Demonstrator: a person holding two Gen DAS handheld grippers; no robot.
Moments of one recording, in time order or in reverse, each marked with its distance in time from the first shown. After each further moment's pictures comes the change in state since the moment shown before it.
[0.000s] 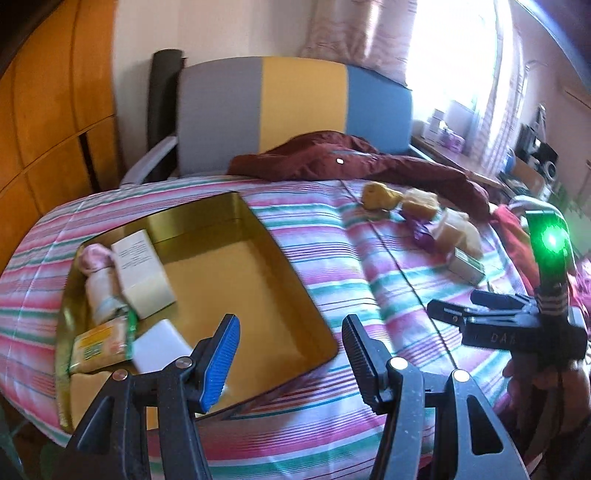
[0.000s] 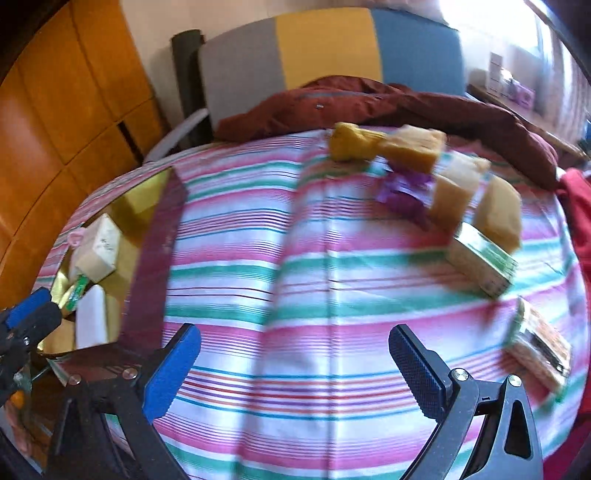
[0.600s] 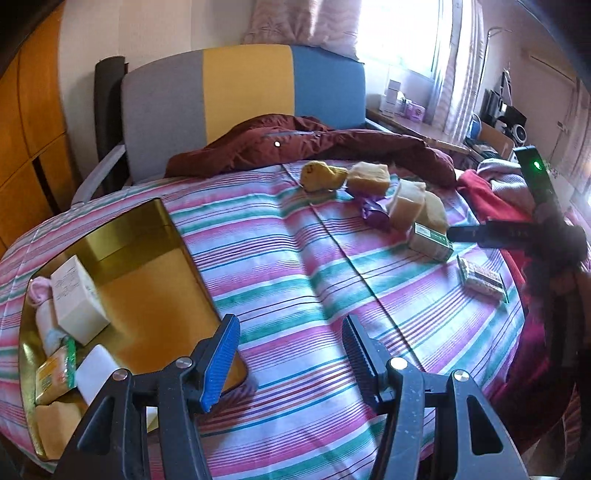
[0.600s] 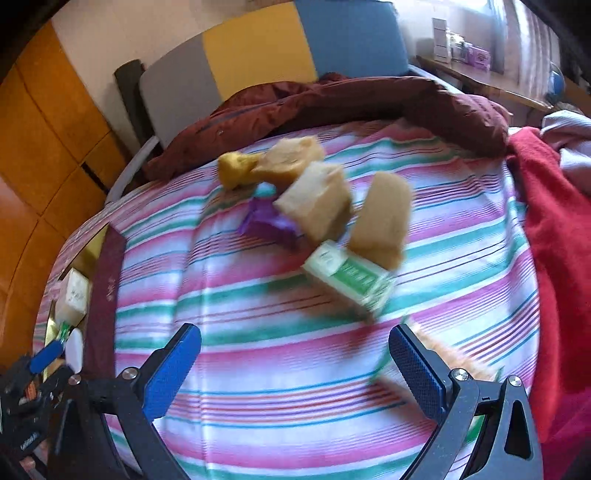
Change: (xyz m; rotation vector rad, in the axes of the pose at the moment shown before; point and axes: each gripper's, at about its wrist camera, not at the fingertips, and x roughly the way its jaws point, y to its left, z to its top) left arm 0.031 -0.062 0.009 0.130 0.058 -0.093; right arm -0.026 -0.128 0.033 0.165 0.020 -0.031
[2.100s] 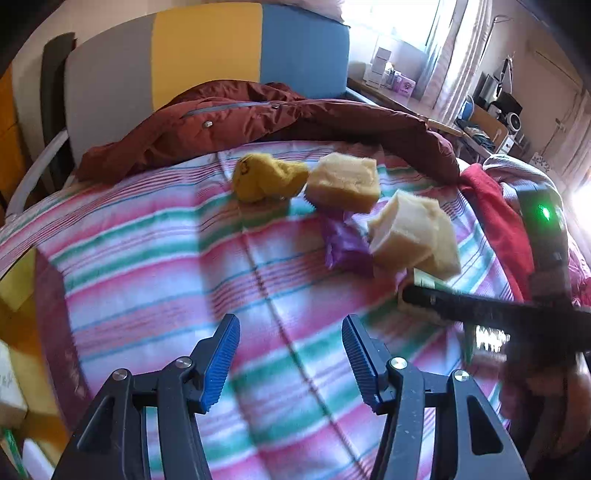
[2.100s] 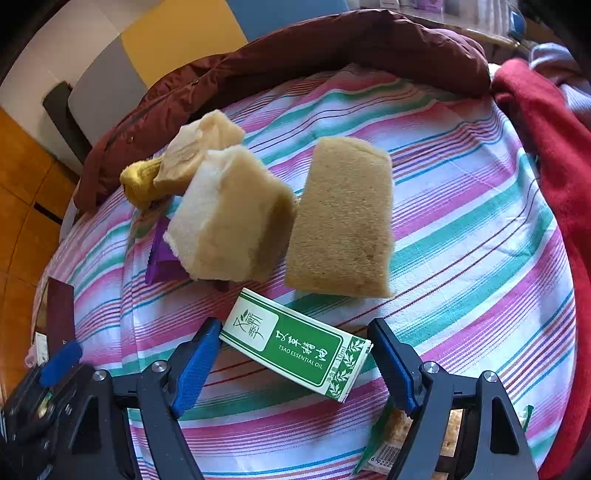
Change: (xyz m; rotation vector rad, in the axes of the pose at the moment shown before) left arm 0.130 -0.050 0.093 0.000 0.143 -0.120; right arm 0.078 -0.029 0.037 0.215 0.121 -0.060
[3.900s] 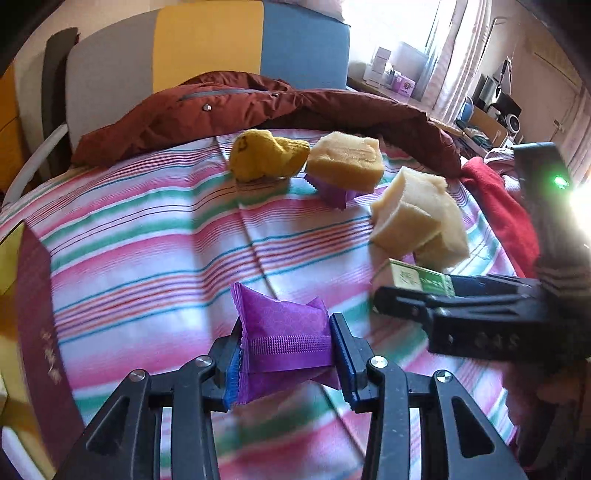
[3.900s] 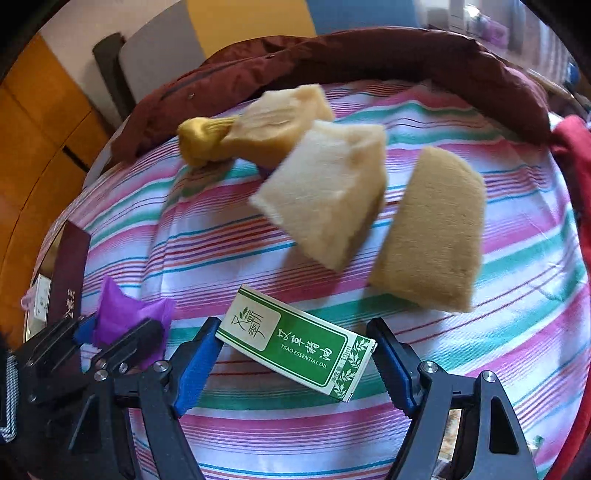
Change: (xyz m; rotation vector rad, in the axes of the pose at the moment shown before) left arm 0.007 0.003 -0.028 -0.014 -0.019 0.001; right arm 0.019 0.040 -0.013 -0.237 0.017 0.055
